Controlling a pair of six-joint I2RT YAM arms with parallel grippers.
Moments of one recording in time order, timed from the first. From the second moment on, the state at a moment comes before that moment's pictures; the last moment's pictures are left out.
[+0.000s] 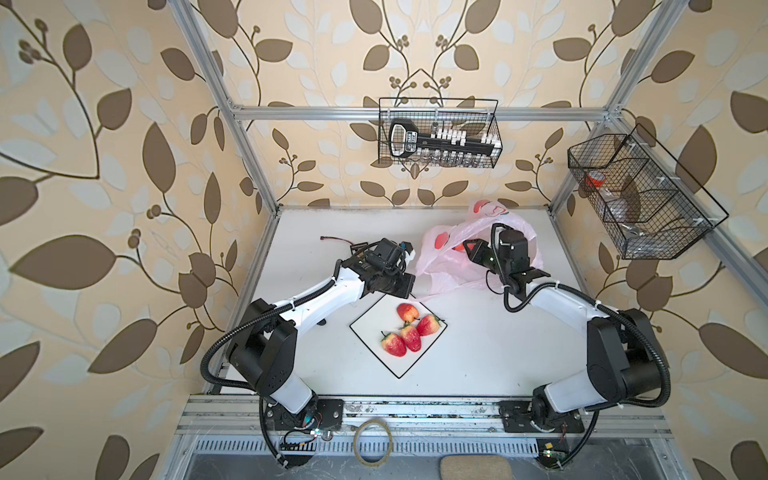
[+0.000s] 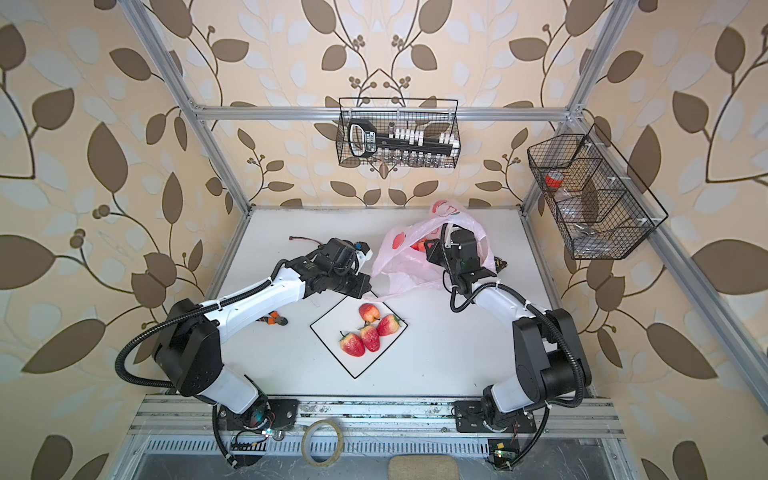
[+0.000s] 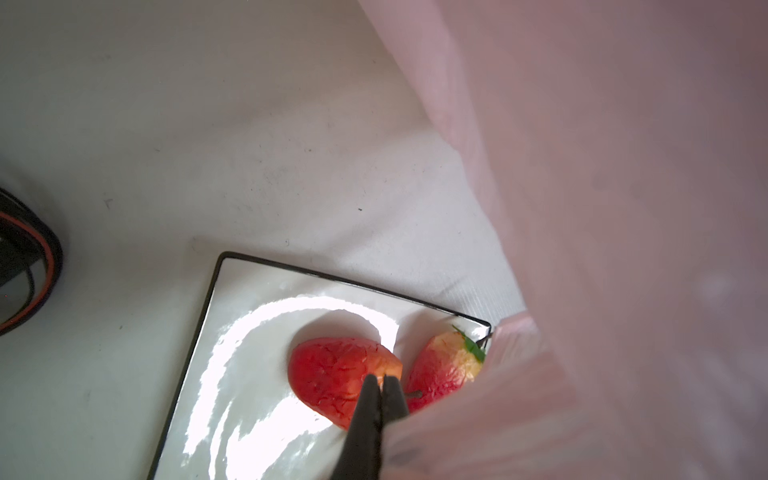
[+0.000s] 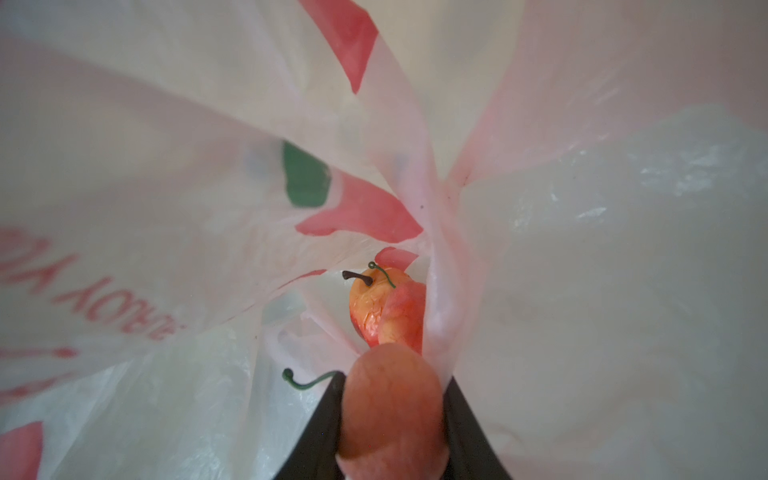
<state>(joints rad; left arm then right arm) -0.61 1.57 1.18 -0.53 0.25 -0.31 0.23 1.50 0.88 0.19 -0.12 0.60</state>
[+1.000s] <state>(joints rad) -0.58 1.62 1.19 -0.57 0.26 -0.32 0.24 1.71 0.80 0.11 -0.17 0.49</state>
